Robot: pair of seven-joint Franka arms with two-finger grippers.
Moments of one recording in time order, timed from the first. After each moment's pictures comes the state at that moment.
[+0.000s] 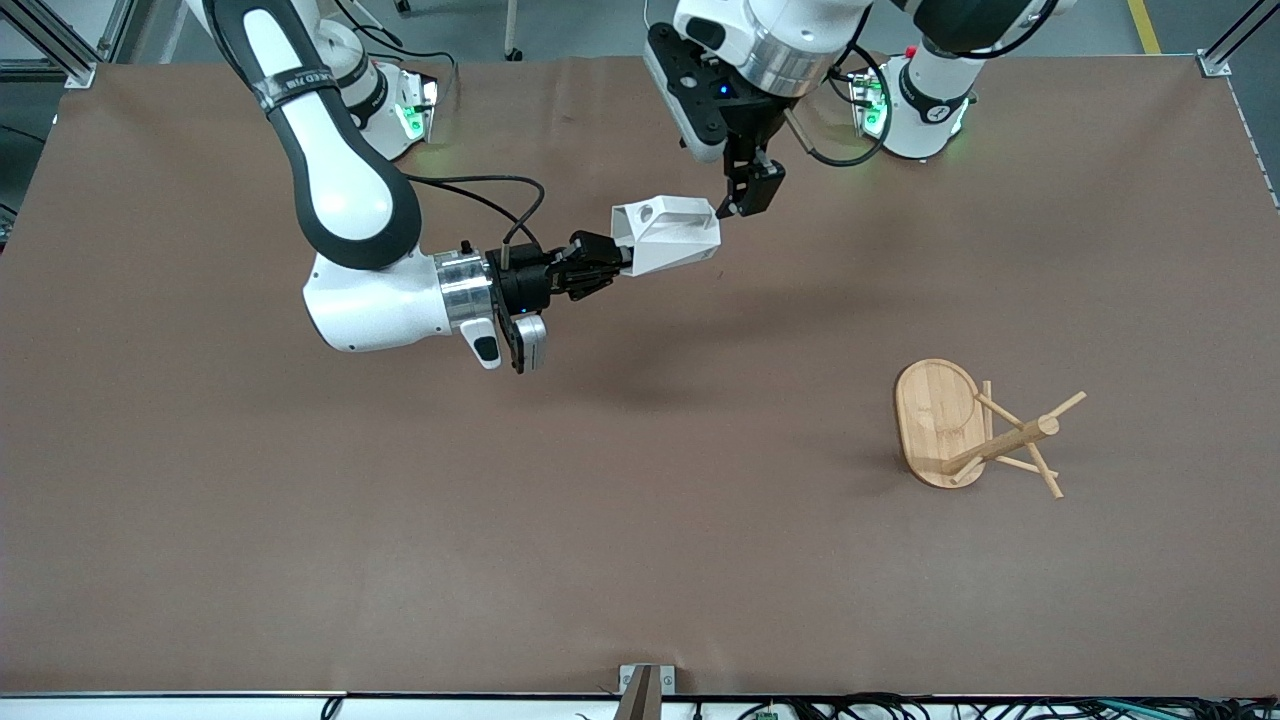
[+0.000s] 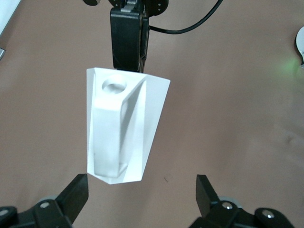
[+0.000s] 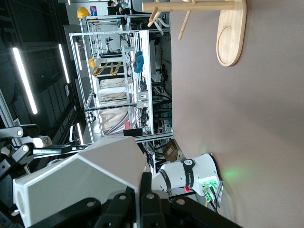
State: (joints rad) left arm -0.14 0.08 -0.64 -1.57 -0.13 1.84 0.41; right arm 0.46 0.36 0.01 -1.76 1.50 1.81 -0.44
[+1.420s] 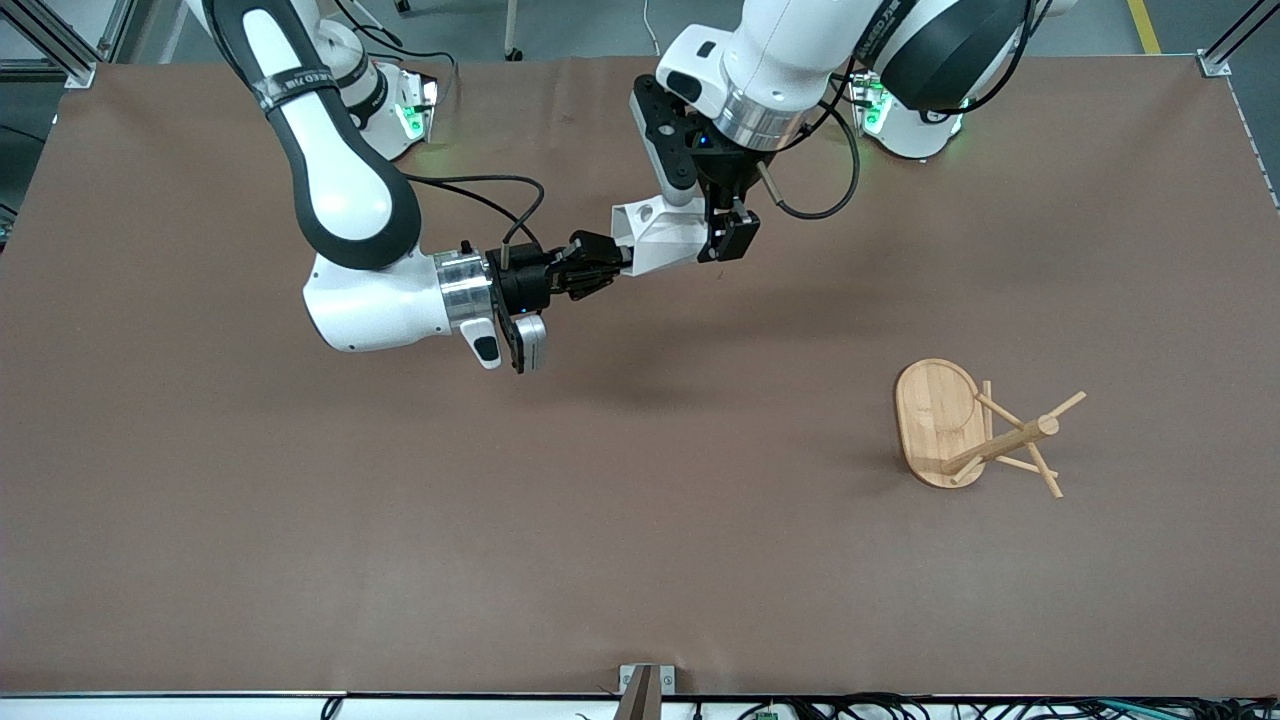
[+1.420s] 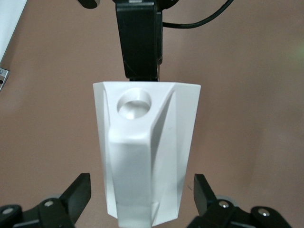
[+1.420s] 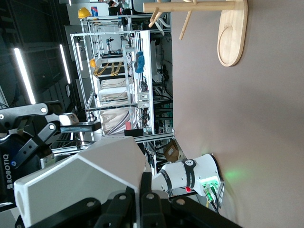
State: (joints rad) left arm -0.14 0.17 -0.65 -1.58 -0.05 1.94 0.51; right arm 0.46 0.36 0.01 -1.76 1.51 1.81 -0.44
